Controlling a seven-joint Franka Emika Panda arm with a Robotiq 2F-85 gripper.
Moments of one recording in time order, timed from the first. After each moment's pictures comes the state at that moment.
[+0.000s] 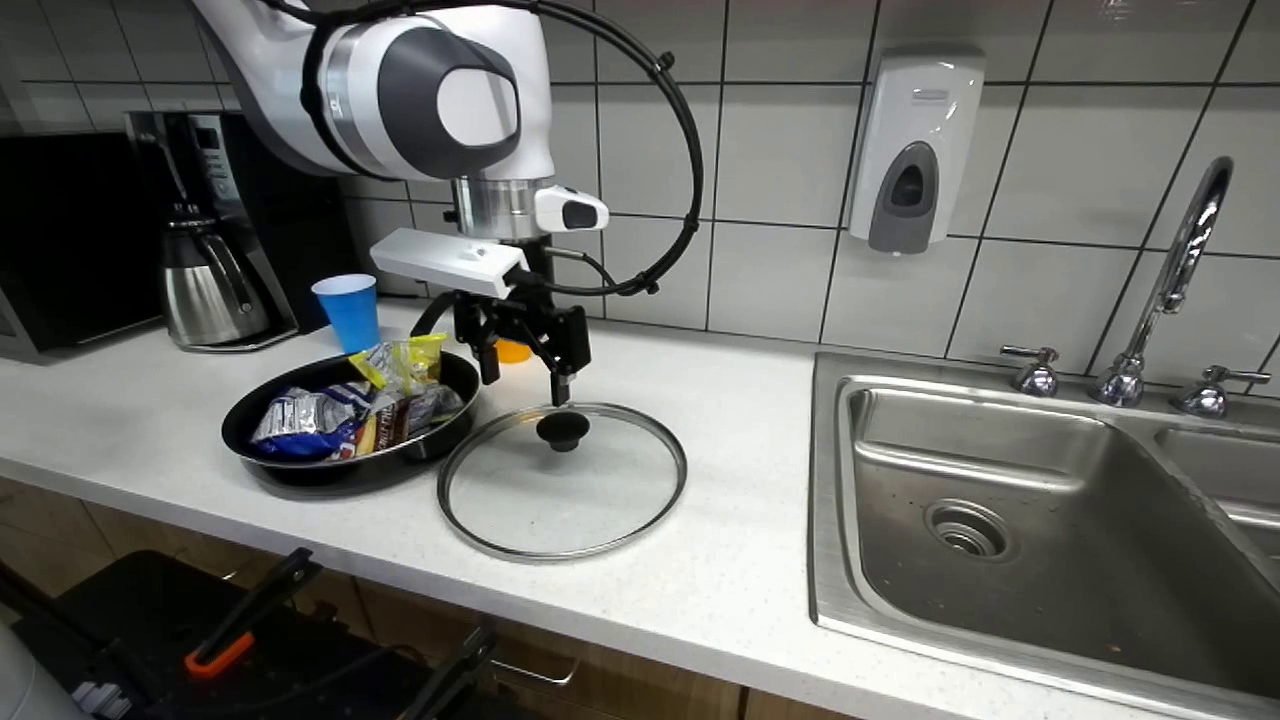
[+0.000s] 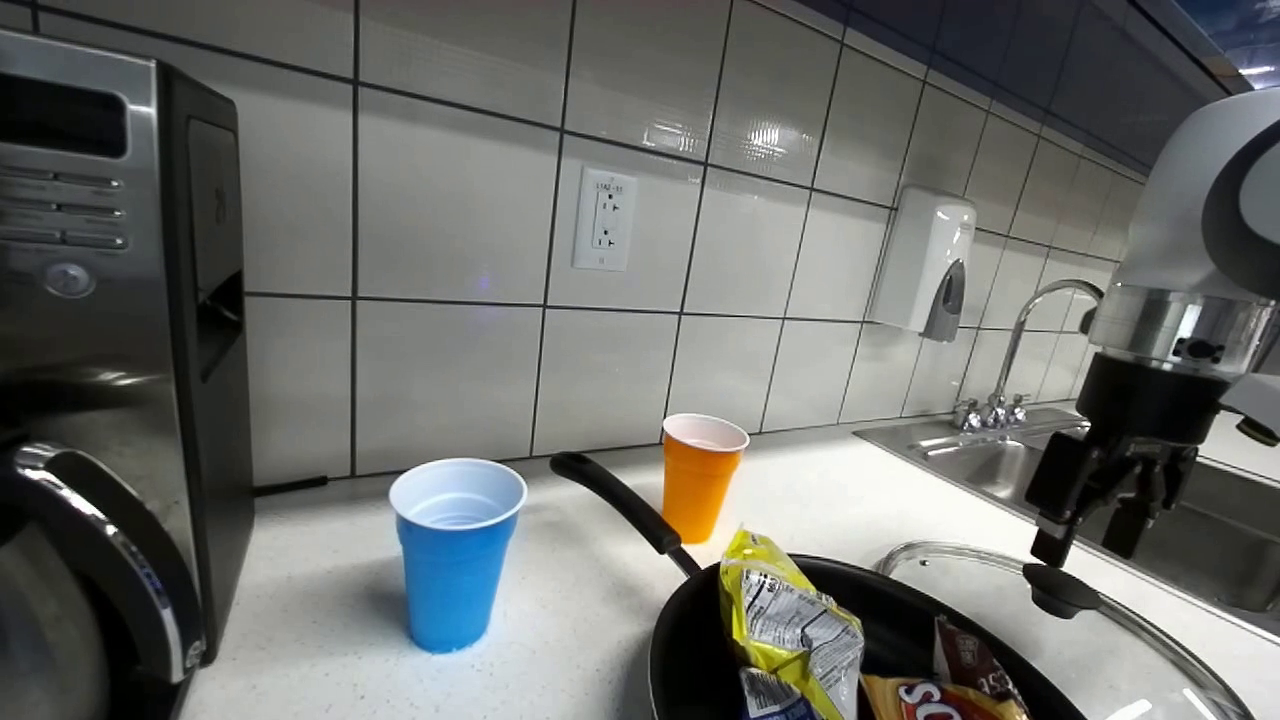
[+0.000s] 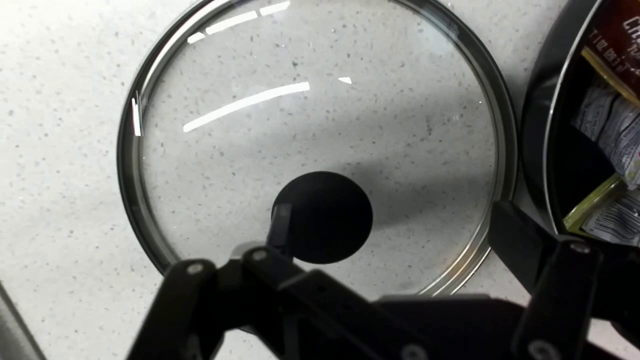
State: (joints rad) arm -0.02 -0.05 -0.09 -2.67 0.00 2.63 -0.04
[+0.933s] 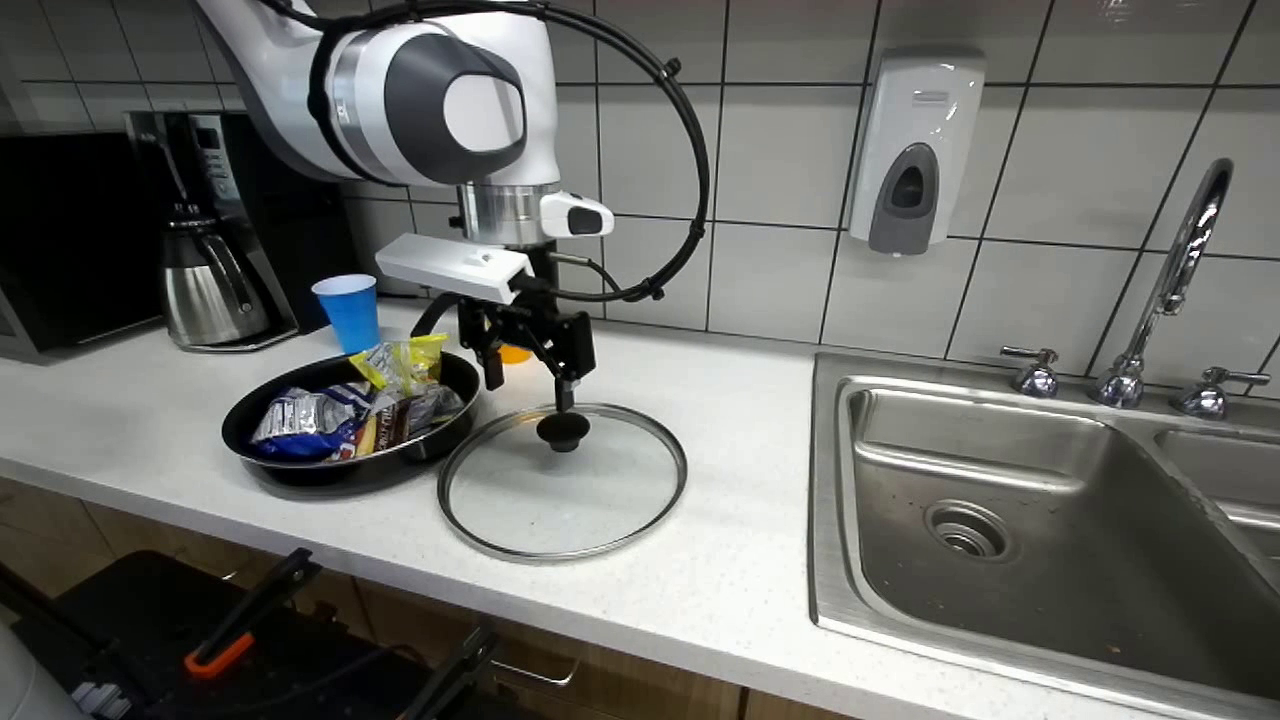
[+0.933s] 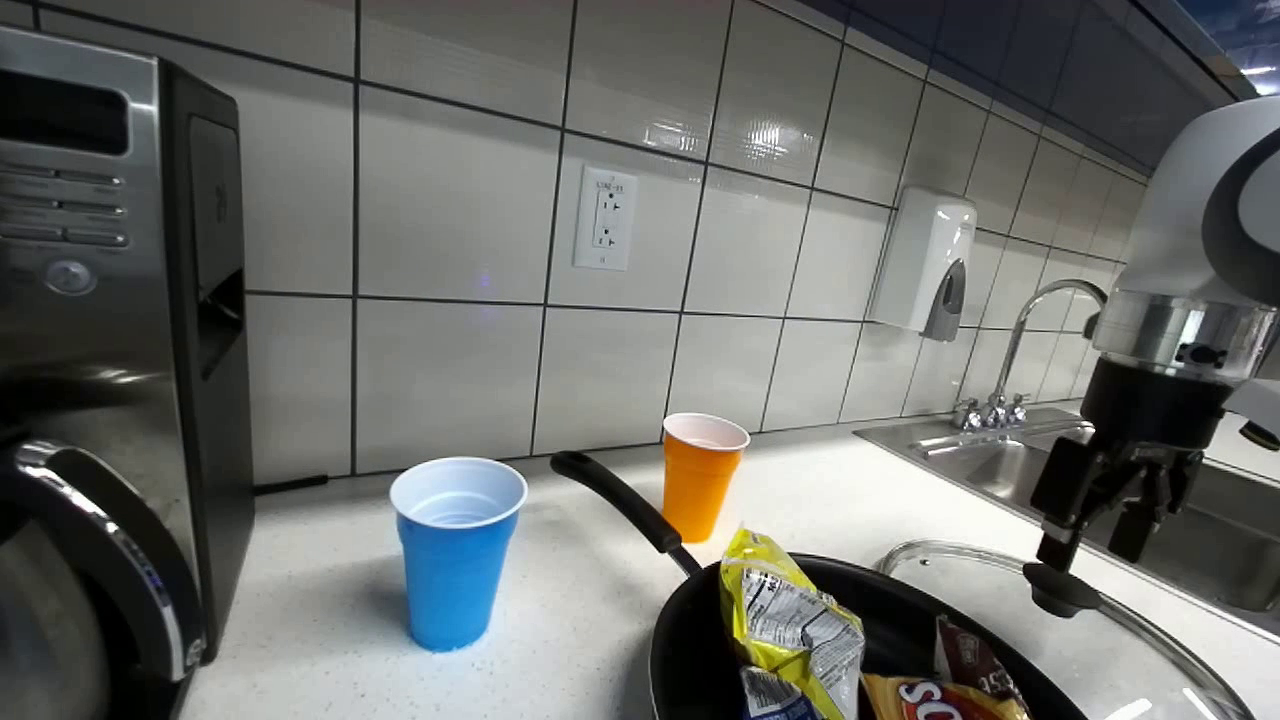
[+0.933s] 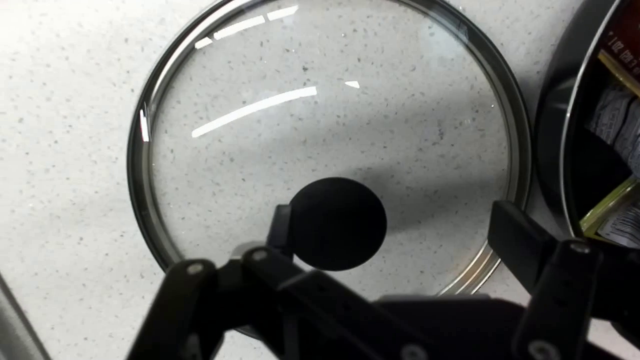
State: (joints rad) arm -0.03 -0.04 -0.09 -2.67 -0.01 2.63 -0.04
